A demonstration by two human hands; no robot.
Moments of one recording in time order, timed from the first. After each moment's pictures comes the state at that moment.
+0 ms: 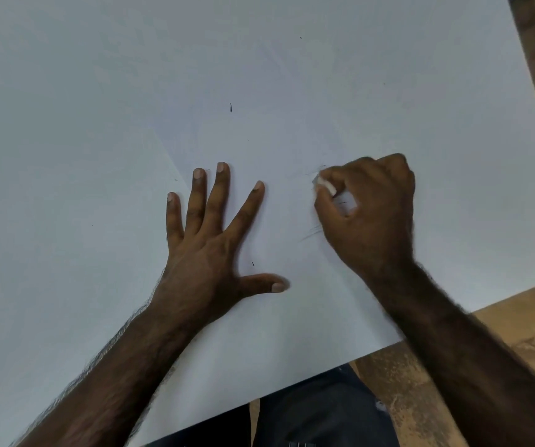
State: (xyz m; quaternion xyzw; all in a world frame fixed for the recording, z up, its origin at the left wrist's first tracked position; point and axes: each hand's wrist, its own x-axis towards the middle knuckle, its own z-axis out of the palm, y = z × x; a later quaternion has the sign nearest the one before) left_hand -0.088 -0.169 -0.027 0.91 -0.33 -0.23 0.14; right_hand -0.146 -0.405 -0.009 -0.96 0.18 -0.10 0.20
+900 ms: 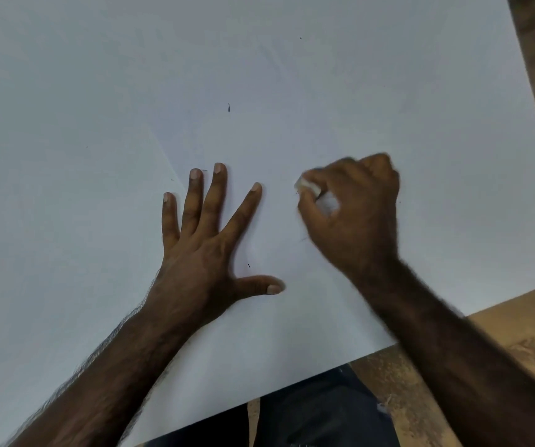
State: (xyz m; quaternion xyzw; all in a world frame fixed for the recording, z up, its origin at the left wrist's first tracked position) left_hand -0.088 -0.169 -0.025 0.91 -0.33 -0.23 0.14; right_hand -0.138 -0.397 -0.015 -0.96 0.14 -0.14 0.19
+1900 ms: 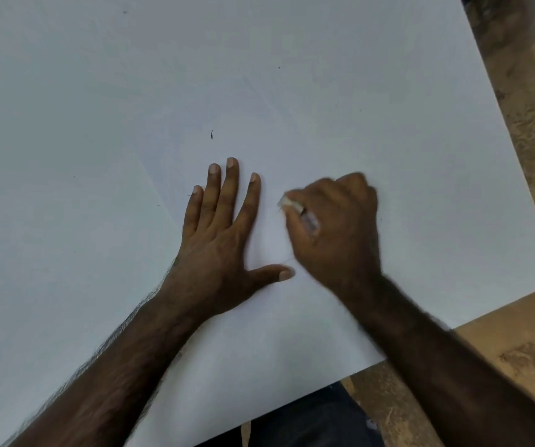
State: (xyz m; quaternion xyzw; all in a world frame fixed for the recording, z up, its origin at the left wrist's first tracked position) left_hand -0.063 -0.215 -0.019 0.89 -0.35 -0.24 0.16; right_hand -0.136 -0.399 -0.010 -0.97 0.13 -0.11 0.18
